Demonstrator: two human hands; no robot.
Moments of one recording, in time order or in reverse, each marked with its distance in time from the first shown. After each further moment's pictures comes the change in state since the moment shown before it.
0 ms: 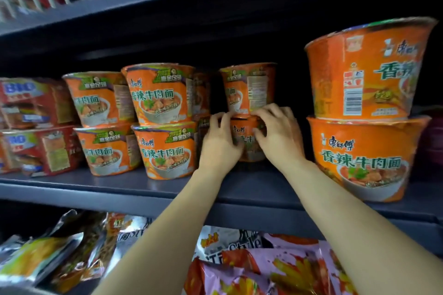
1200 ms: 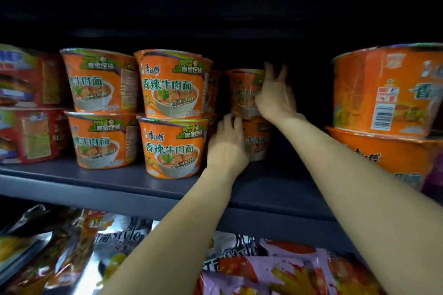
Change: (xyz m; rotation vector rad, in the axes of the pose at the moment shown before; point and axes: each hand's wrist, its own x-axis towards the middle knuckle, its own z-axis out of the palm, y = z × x) left_hand 0.005 -0.005 -0.007 0.198 -0.121 0.000; right_hand 0.092 -0.038 0.003 -0.114 -0.086 0.210
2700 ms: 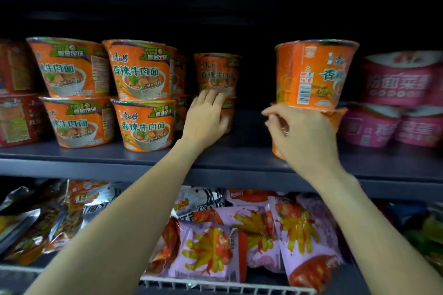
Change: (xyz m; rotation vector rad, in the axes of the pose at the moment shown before) left_hand -0.005 0.022 -0.024 -0.025 0.155 0.281; right_hand -0.166 0.045 -0.120 -0.012 0.214 -0.228
